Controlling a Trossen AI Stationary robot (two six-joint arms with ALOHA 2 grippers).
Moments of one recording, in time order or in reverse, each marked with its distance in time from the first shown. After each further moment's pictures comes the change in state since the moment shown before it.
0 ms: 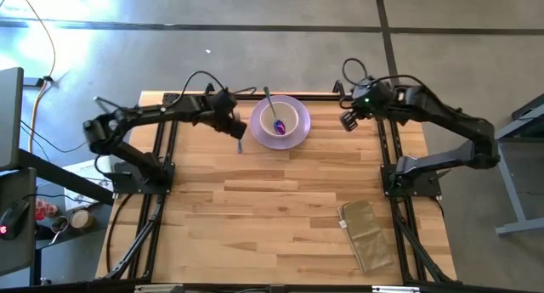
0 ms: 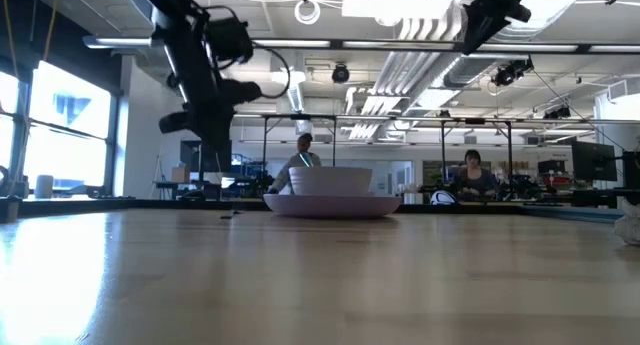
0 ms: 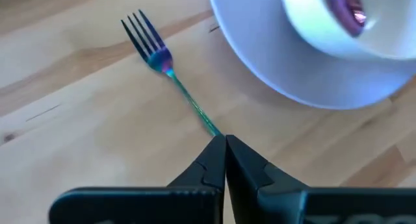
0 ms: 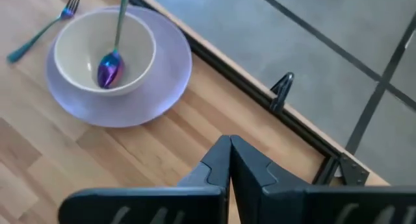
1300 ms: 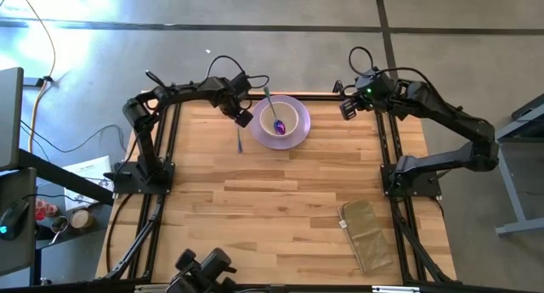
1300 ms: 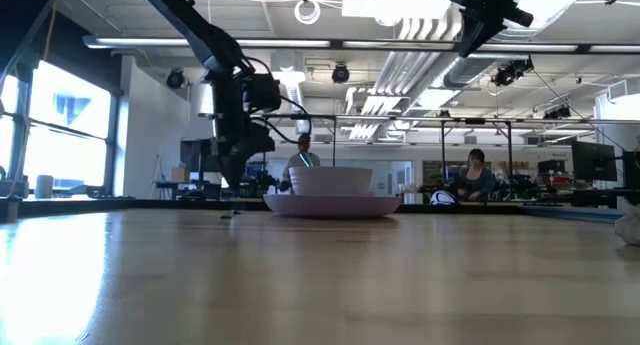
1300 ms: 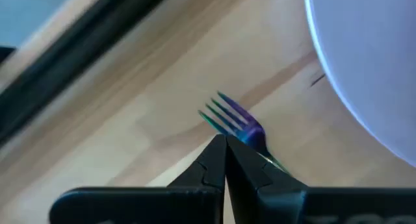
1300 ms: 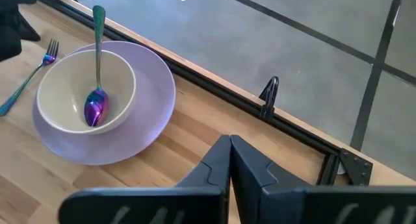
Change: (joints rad) left arm 0.165 0.417 0.316 -0.120 -0.105 0.369; right arm -0.095 -0.001 0.000 0.064 0.000 0.069
